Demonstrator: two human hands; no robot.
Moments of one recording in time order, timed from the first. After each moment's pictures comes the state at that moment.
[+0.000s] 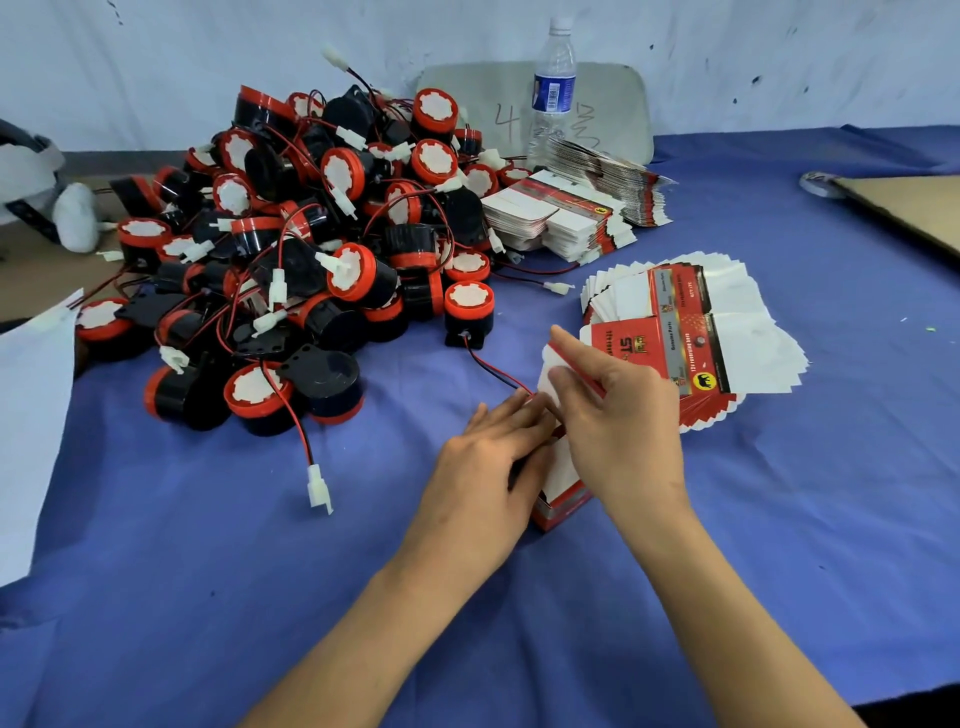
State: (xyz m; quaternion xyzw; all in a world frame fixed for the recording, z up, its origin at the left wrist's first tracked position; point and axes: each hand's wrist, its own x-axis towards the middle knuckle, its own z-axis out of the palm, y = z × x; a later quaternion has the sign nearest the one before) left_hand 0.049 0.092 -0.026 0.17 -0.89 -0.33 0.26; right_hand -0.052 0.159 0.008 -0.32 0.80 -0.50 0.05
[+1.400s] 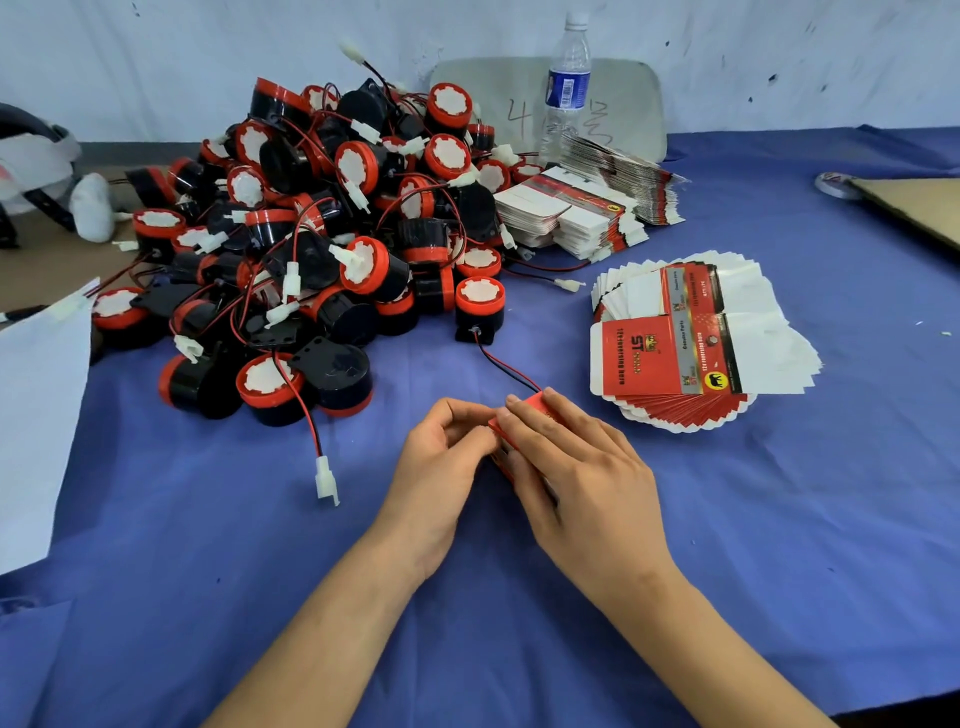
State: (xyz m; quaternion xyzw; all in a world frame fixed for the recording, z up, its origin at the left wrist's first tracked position) left_hand 0.058 0.075 -0.035 0.33 -0.53 -0.73 0.28; right_hand -0.025 0.176 -0.039 -0.54 0.75 -0.32 -0.20
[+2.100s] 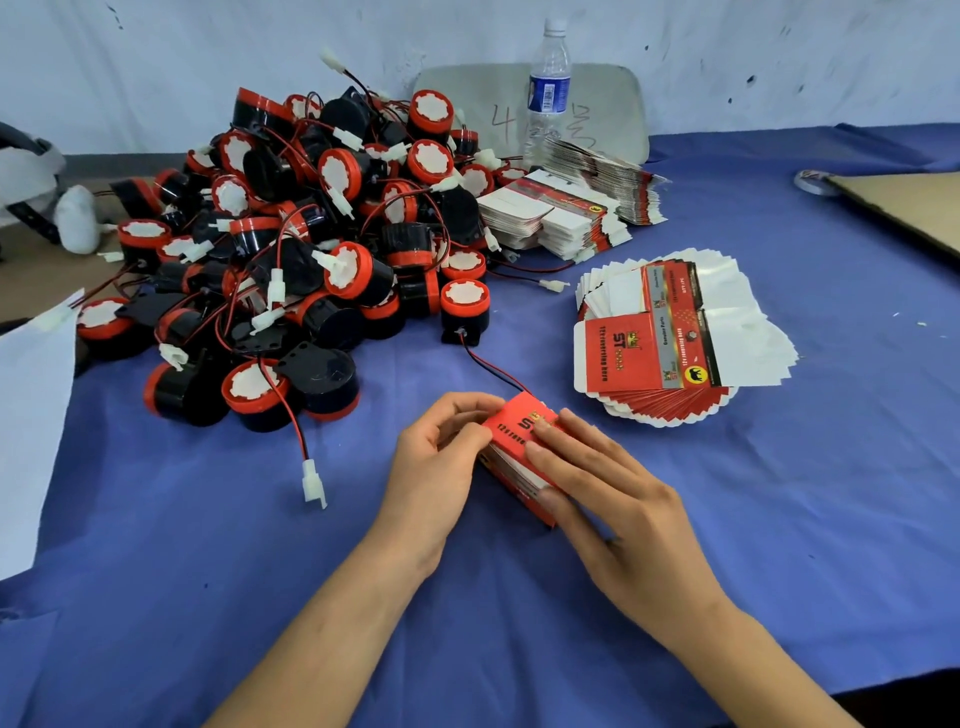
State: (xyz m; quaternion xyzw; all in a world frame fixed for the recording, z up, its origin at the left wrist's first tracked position) left_hand 0.054 0.083 -0.030 0.33 -0.60 -0.67 0.30; right_hand -0.043 0.214 -0.047 -0.60 0.68 -0.41 -0.09
